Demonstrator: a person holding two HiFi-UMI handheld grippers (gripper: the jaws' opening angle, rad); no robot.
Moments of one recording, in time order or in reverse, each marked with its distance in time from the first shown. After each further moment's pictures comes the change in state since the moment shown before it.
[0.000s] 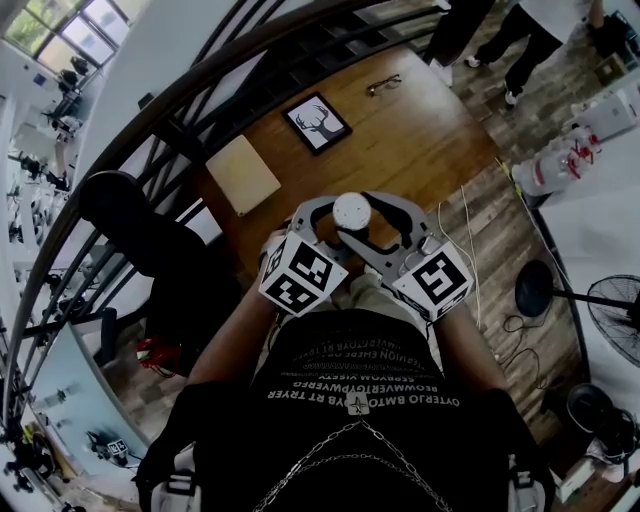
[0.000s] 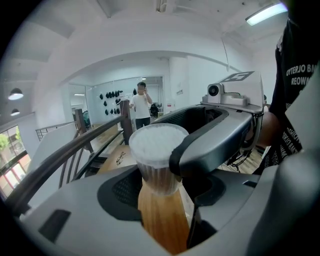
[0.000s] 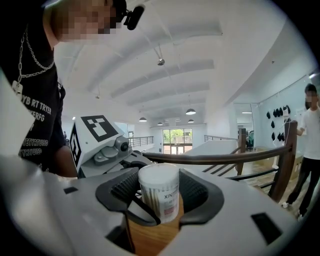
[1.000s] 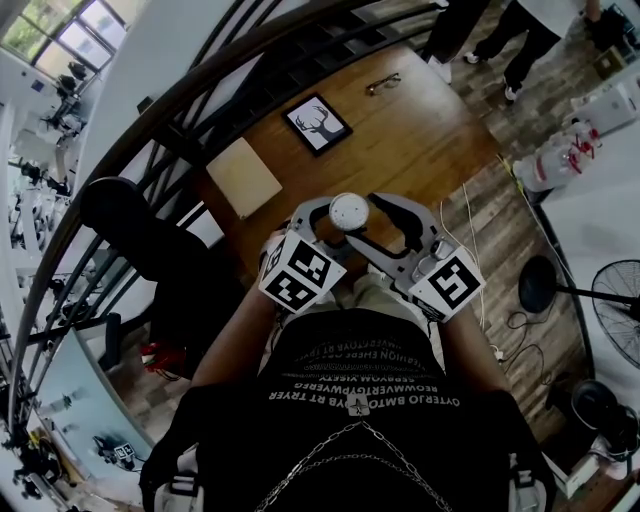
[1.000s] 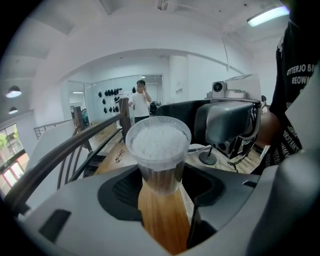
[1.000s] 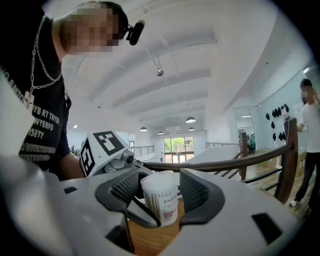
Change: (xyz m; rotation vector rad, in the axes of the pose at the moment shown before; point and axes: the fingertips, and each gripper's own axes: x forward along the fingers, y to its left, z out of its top) left arm 0.005 0.009 -0.010 -0.007 0.016 -0.021; right arm -0.010 -0.005 0.013 0.028 -0.125 0.013
